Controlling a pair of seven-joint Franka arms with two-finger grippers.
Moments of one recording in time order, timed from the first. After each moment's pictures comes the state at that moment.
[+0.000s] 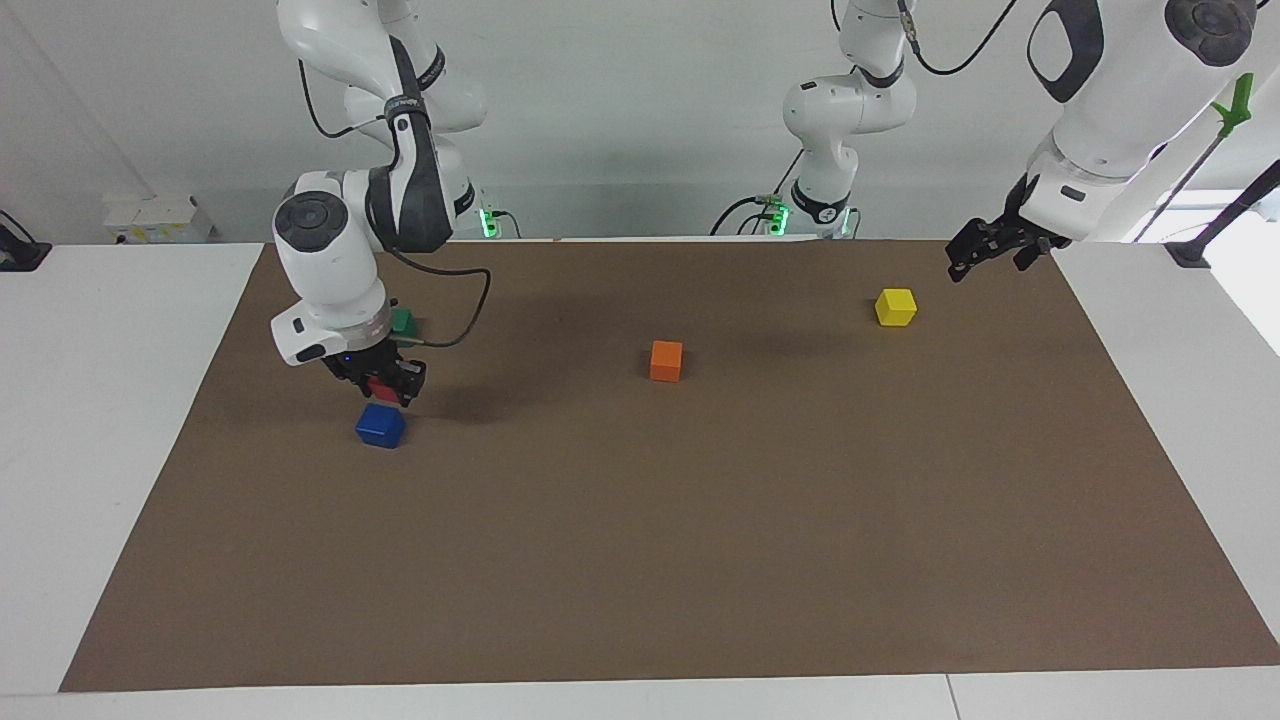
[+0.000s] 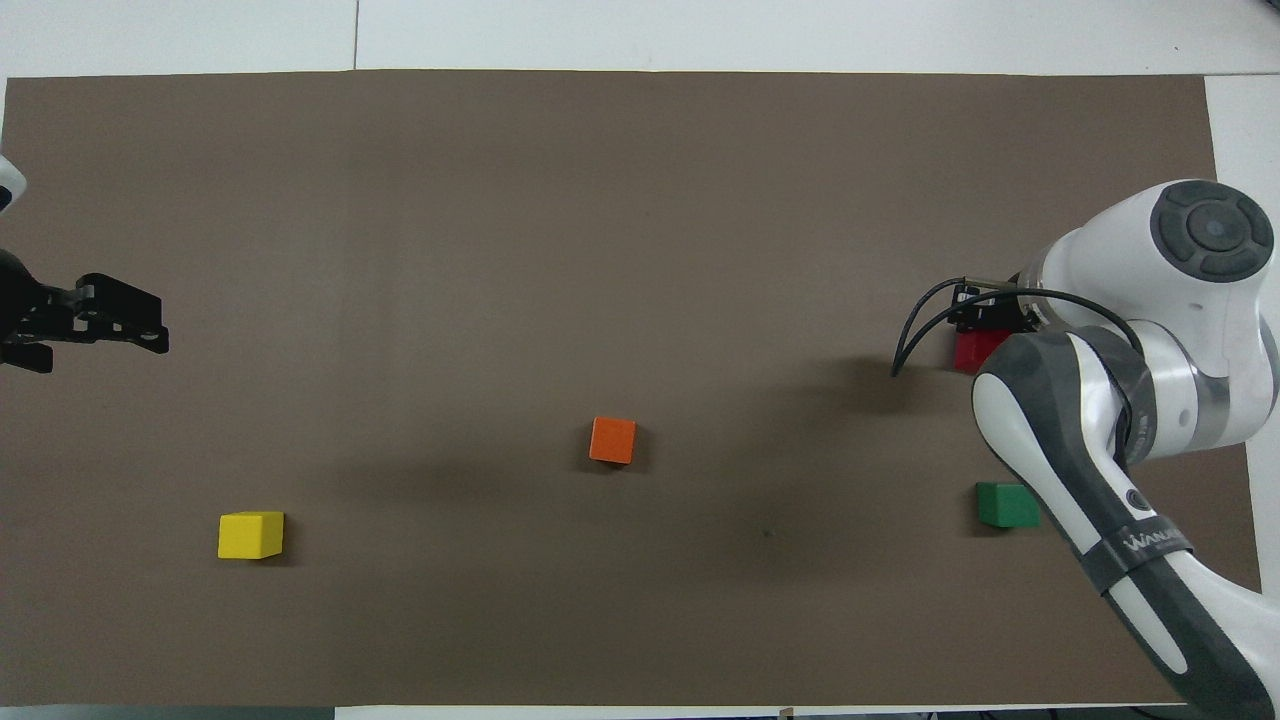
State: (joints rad) left arm 0.07 0.01 -0.12 -1.59 0.01 1.48 -0.14; right arm 0.10 0.11 -0.03 -2.05 -0.13 2.16 0.39
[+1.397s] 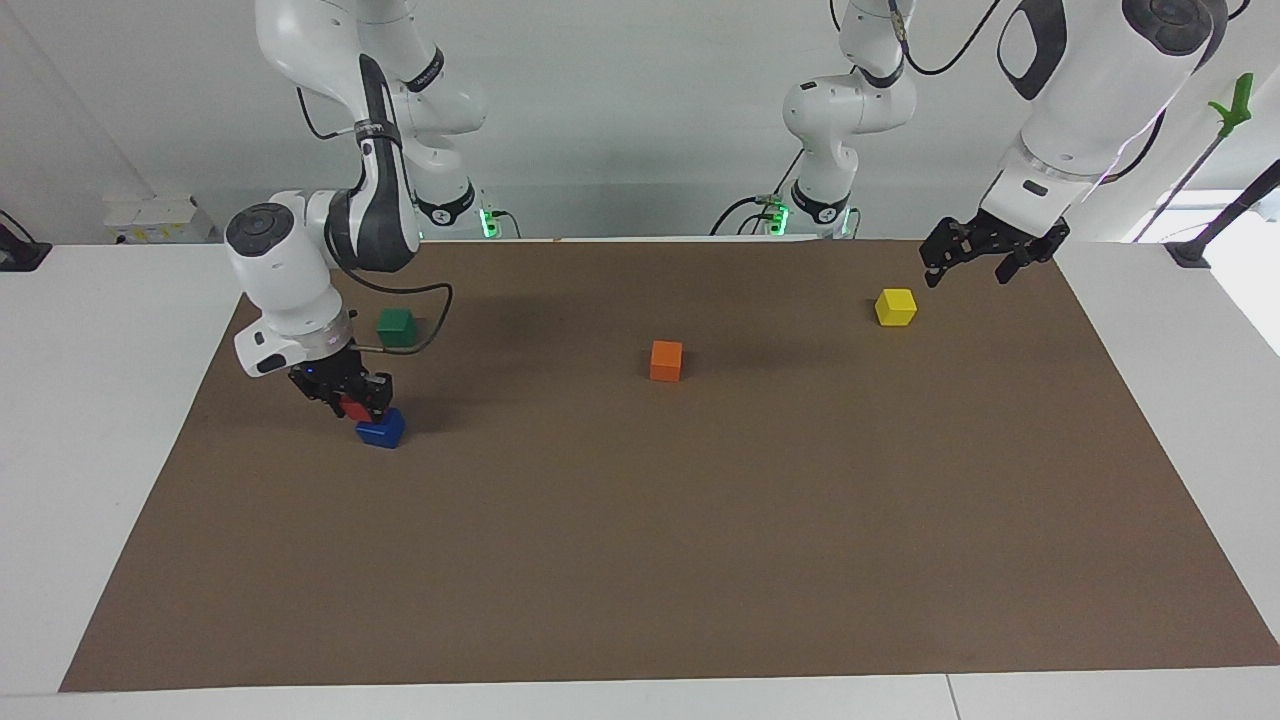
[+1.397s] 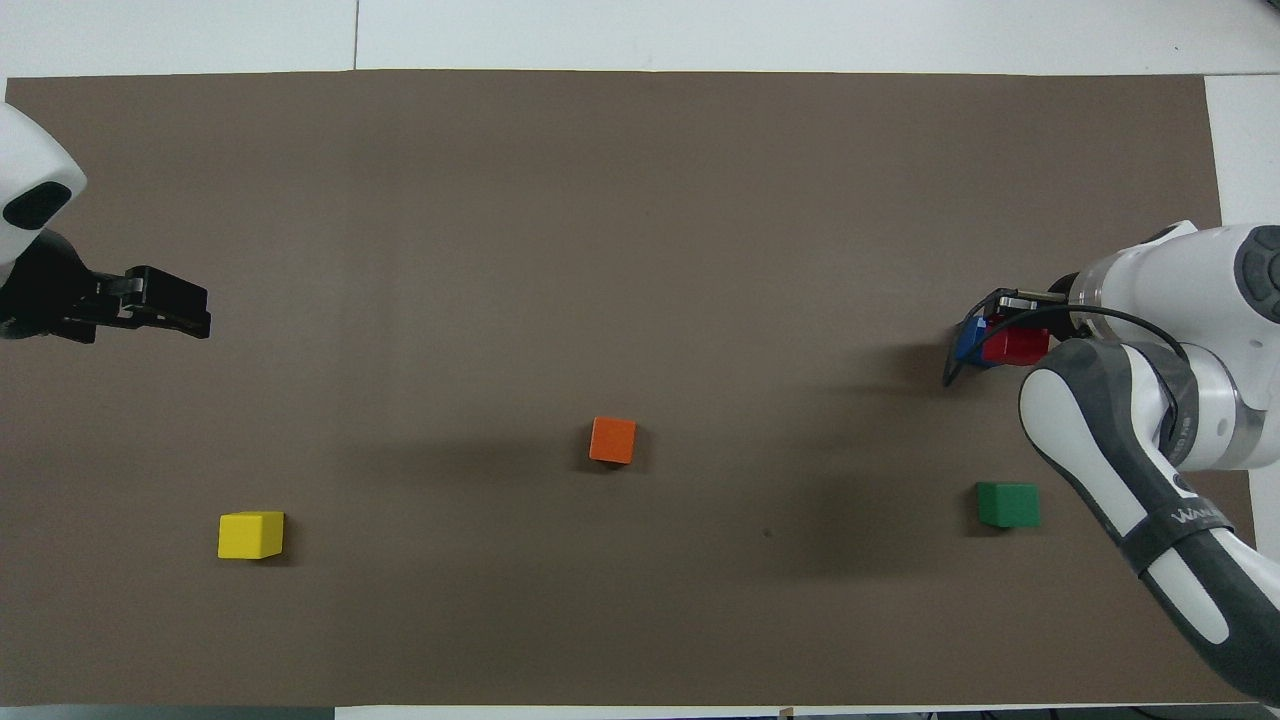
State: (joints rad) left arm 0.08 0.01 -0.18 -1.59 0.01 1.53 -0.07; right arm -0.02 0.12 -0.02 -2.13 -0.03 2.34 0.19
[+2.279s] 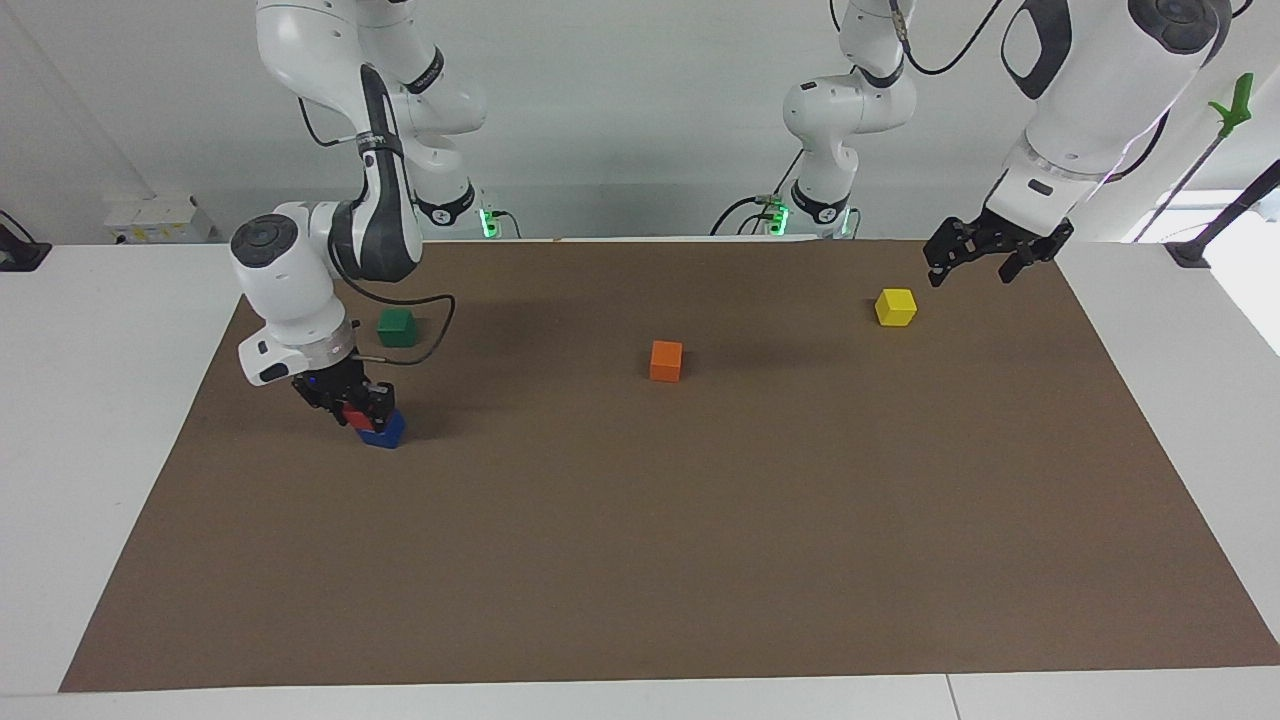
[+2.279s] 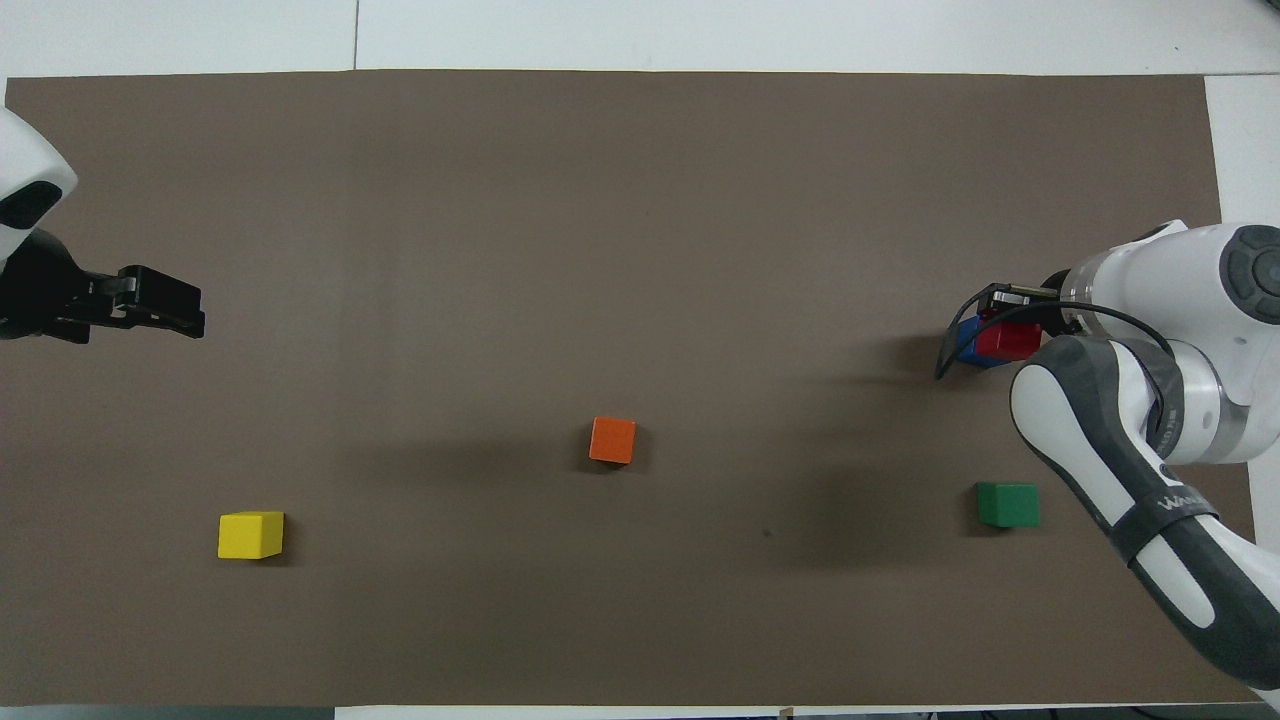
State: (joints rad) left arm 0.08 0.01 -0.18 -1.59 0.01 1.53 -0.07; right arm -0.02 0.15 -0.02 -2.13 -0.02 2.38 0.22
